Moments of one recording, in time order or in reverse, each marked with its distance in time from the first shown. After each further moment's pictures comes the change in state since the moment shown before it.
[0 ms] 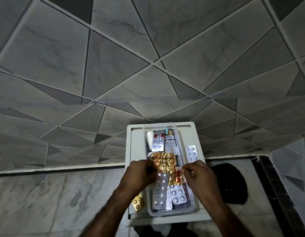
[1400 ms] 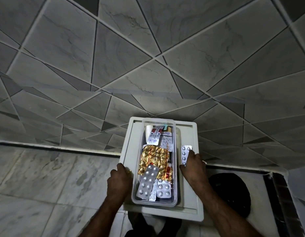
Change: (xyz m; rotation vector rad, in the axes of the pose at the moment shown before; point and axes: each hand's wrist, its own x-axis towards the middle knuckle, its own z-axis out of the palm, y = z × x) left_hand -0.022 -0.033 0.073 0.071 0.391 -0.524; right_hand 0.054 0.045 0.012 -0.323 -0.226 0.135
